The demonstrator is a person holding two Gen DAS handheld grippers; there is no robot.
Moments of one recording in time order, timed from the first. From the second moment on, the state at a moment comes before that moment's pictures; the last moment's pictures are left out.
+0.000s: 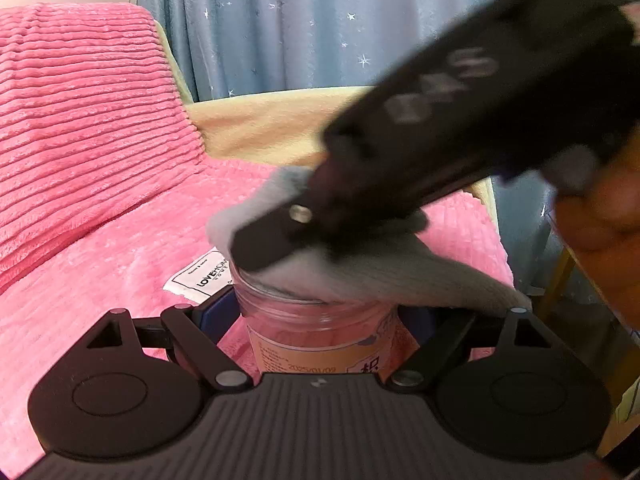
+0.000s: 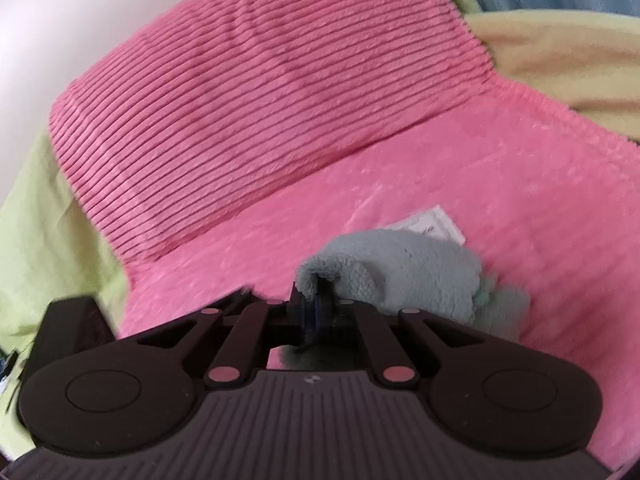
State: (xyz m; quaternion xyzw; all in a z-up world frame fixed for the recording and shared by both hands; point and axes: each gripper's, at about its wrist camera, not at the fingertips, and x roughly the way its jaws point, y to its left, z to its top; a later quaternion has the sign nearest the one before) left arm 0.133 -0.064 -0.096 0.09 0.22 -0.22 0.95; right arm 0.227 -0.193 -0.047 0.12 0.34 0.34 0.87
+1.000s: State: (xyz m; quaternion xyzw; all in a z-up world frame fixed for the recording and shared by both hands) left arm 0.134 -0.064 -0.098 0.10 0.22 -0.22 0.94; right arm 0.225 -0.225 -0.049 0.12 0.33 0.29 0.89
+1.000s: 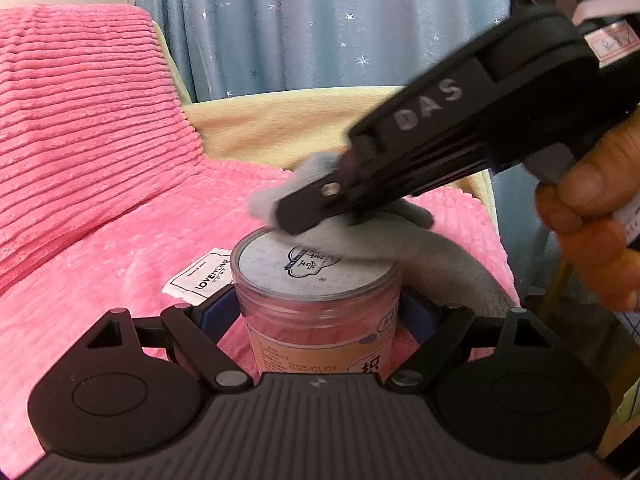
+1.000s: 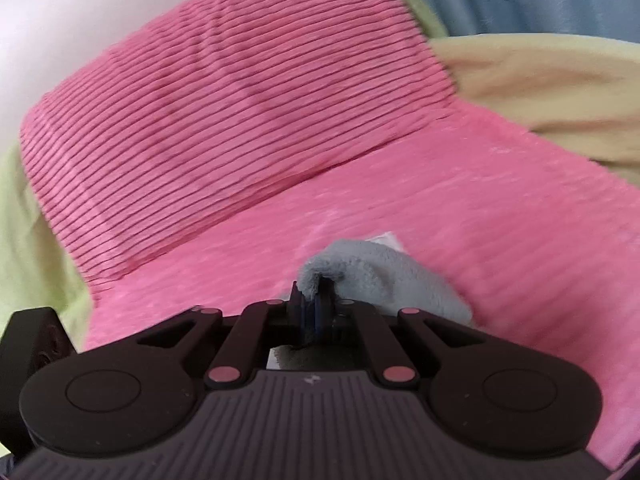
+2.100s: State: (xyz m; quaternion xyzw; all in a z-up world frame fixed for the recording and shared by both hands) left arm 0.136 -0.068 -0.095 0.09 0.22 -0.21 0.95; right arm 0.209 -0.214 -0.051 0.15 0.36 0.35 0.85
